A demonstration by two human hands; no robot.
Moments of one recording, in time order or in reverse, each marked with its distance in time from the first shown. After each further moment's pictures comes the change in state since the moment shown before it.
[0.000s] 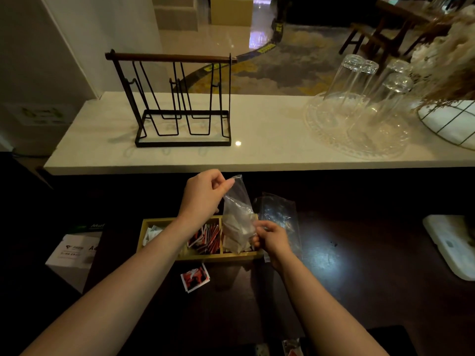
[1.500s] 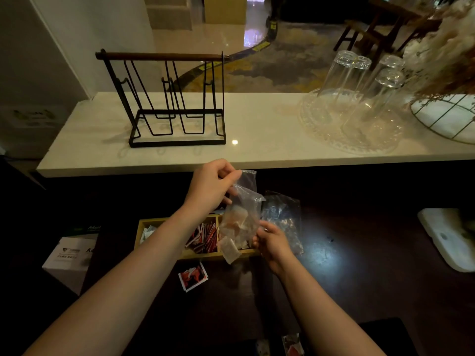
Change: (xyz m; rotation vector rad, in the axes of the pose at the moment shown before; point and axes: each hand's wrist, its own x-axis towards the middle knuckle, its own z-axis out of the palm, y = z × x) left_hand 0.007 0.028 0.004 -0.171 -0.115 -0.018; right_hand -0.014 0.002 -0.004 0.251 -0.035 0.012
